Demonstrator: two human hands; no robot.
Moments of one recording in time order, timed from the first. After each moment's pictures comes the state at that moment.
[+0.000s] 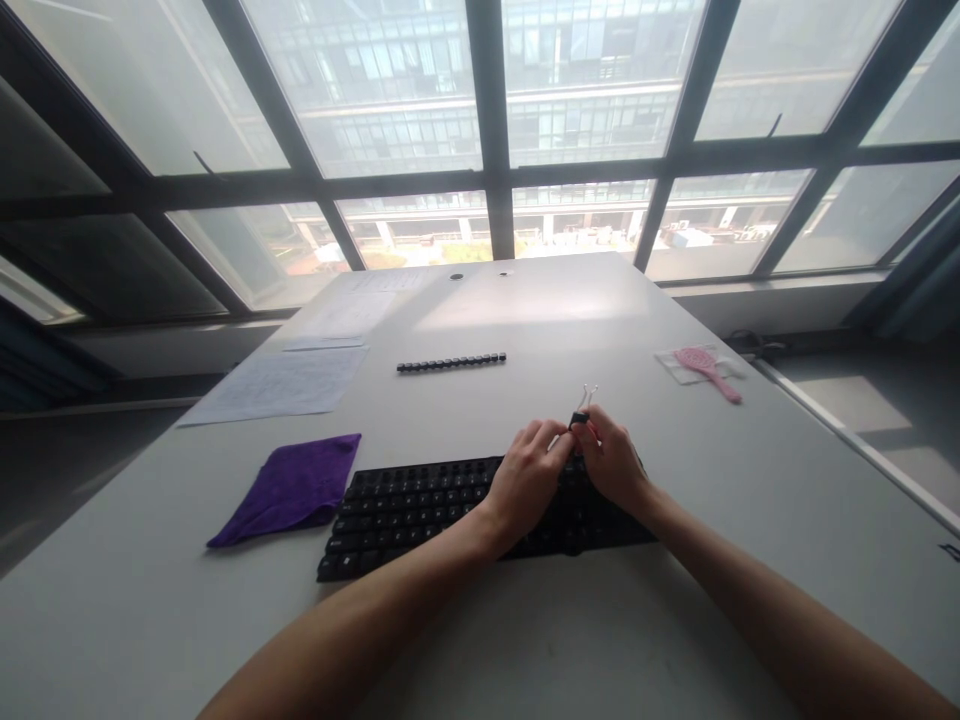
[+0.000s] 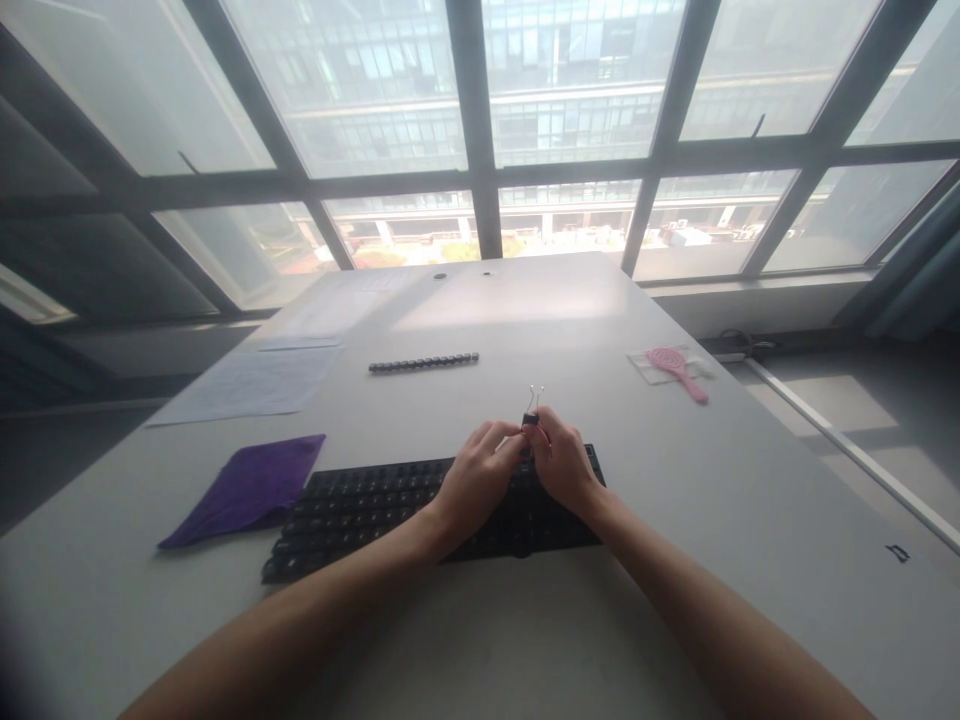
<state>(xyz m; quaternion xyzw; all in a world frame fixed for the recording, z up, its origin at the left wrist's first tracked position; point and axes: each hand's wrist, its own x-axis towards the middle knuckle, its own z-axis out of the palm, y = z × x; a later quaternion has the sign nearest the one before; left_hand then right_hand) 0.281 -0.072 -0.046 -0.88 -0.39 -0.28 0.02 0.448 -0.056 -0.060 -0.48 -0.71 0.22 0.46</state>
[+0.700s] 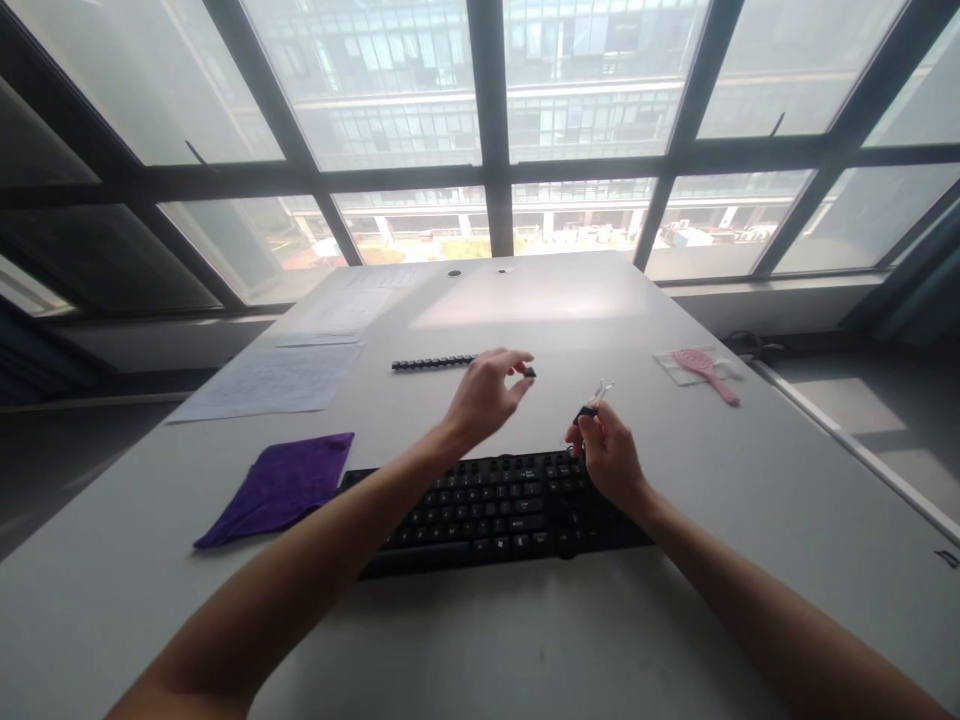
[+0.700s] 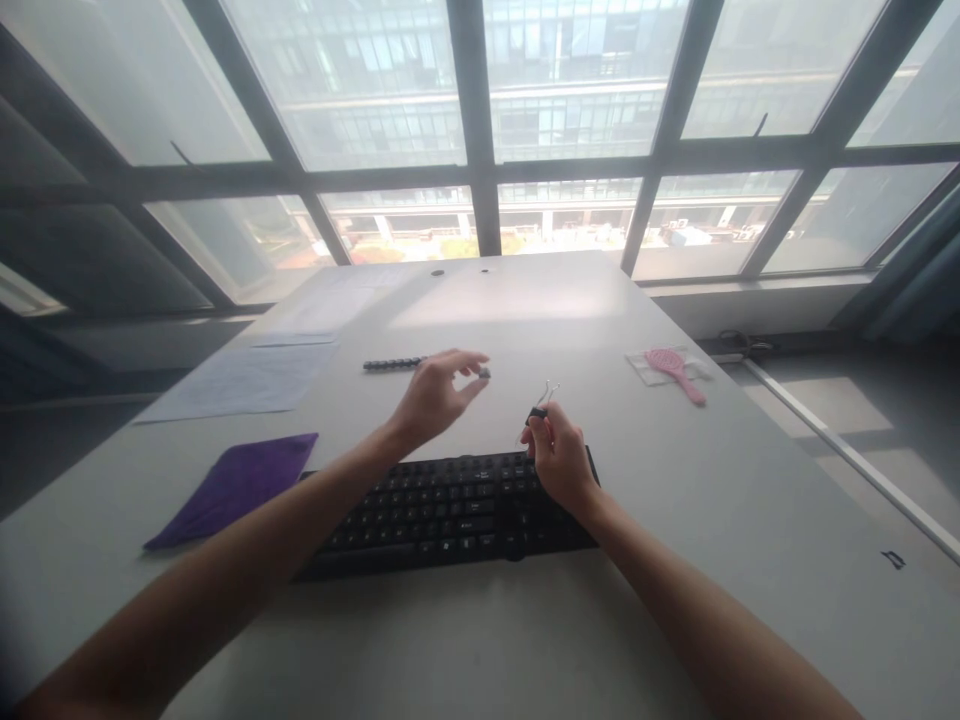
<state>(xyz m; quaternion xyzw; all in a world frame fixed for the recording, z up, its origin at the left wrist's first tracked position) 0.242 0.004 0.021 -0.81 -0.44 -0.37 -0.09 0.447 -0.053 -0.063 -0.47 -0.65 0.29 0.53</state>
